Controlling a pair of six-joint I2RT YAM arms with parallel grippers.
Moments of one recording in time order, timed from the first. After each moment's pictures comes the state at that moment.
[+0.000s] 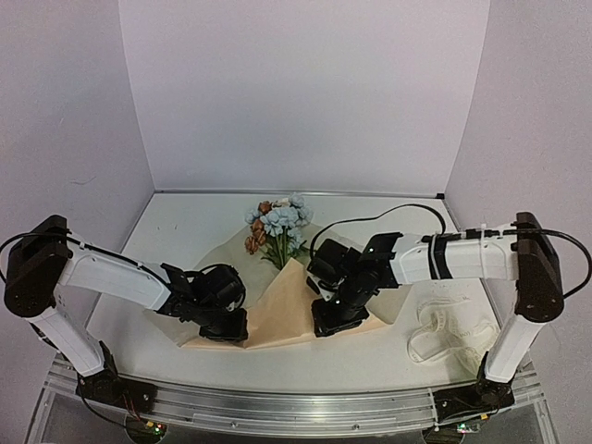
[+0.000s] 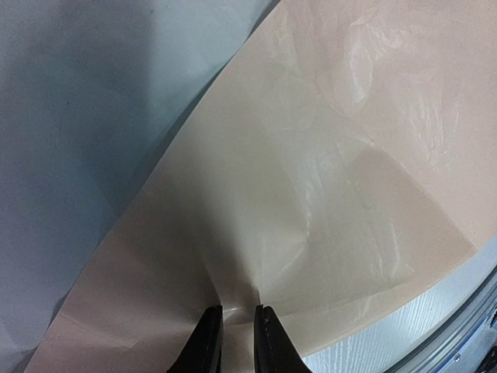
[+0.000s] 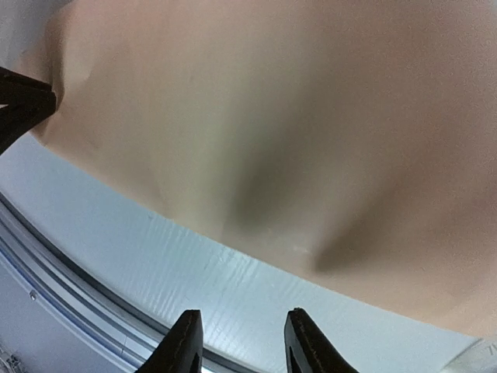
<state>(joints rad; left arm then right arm) -1.01 1.59 0.74 -0.29 0.04 -0.87 1.05 1.77 1.26 -0.78 -0.10 0.61</state>
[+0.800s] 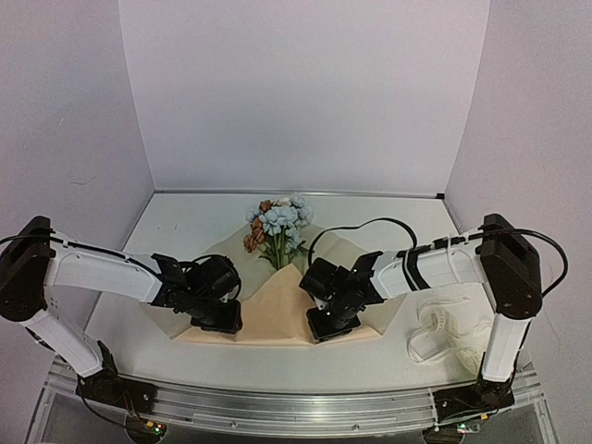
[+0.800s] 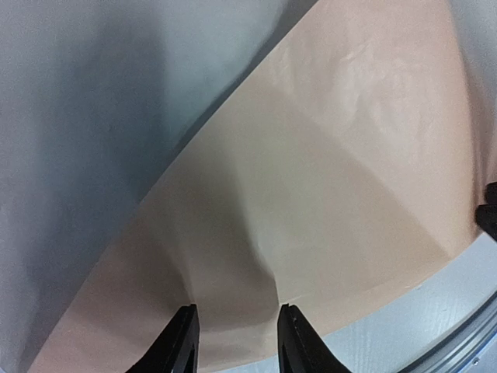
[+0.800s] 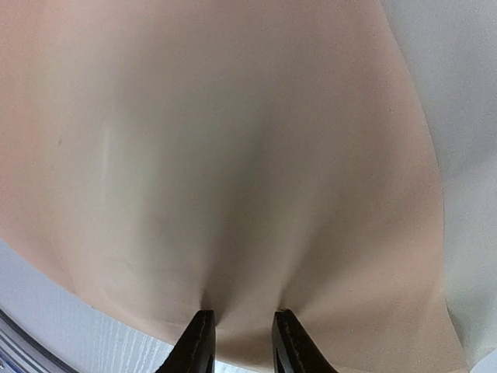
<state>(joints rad) -0.99 1.52 0.79 -0.43 -0.06 -0.79 1.06 1.91 1.20 -0.58 0.02 0.67</state>
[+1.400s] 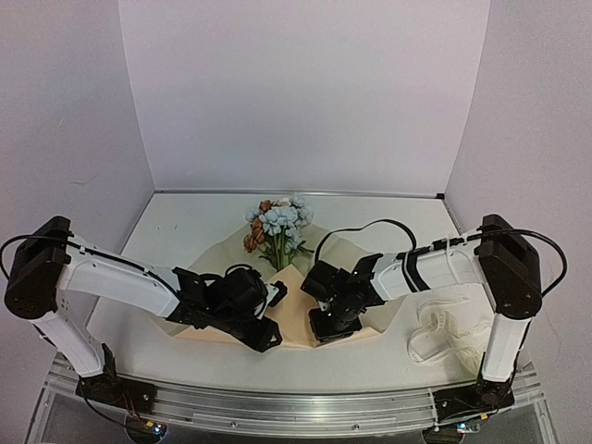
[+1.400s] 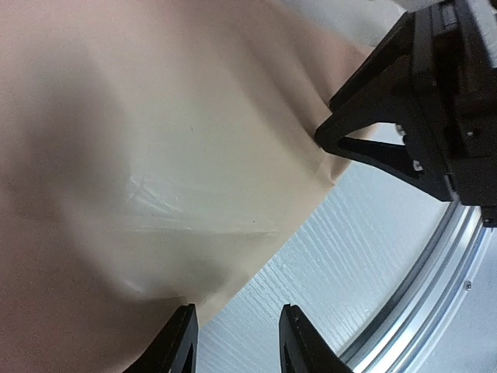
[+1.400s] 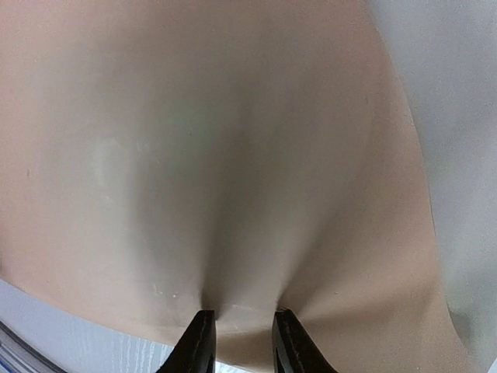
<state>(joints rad) -1.16 1.60 0.85 -0.21 0.05 -0.55 1.06 1.91 1.18 -0.57 0.02 0.75</state>
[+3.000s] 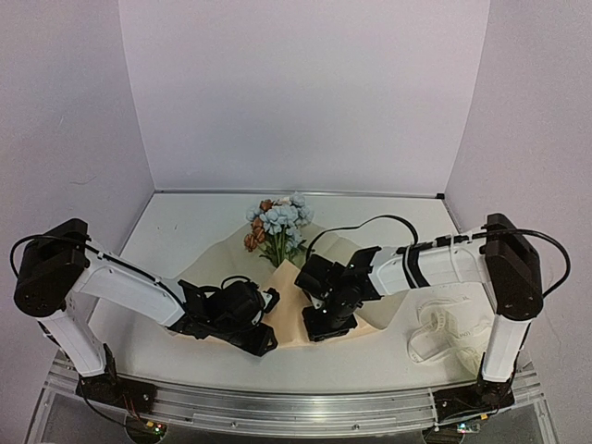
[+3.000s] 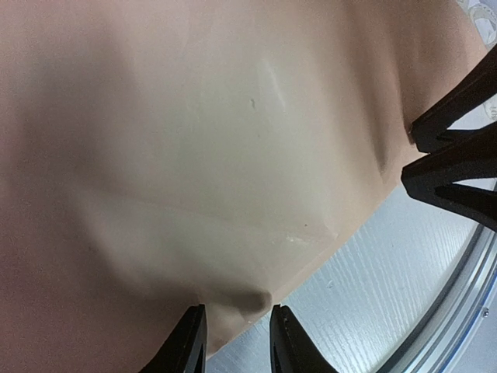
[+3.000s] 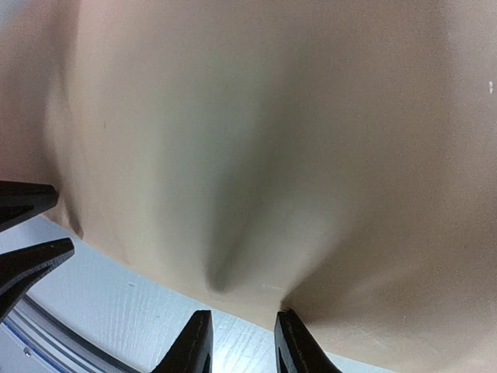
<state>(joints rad) -1.16 1.68 0.76 -0.05 0.02 -0.65 1.08 1.90 1.26 -0.66 -0.04 0.72</state>
